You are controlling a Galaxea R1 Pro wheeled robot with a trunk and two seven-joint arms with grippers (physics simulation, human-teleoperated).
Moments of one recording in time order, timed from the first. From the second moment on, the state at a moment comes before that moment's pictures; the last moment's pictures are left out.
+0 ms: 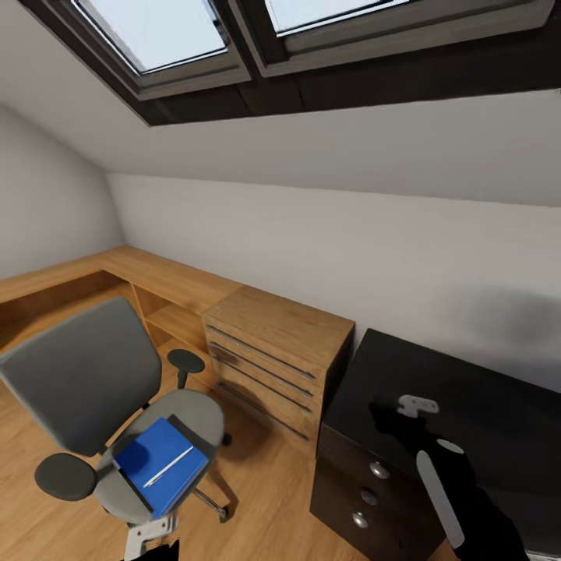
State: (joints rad) left arm 0.07 -0.12 0.19 -1.28 0.01 0.47 0.10; right arm -0.31 -0.07 -0.05 -1.31 -0.26 0.48 -0.02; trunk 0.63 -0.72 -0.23
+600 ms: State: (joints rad) left arm 0.19 -0.12 0.19 -1.28 0.01 0.40 0.10; right arm -0.31 -0.06 -0.08 -1.31 -0.27 0.48 -0.02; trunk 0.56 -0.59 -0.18
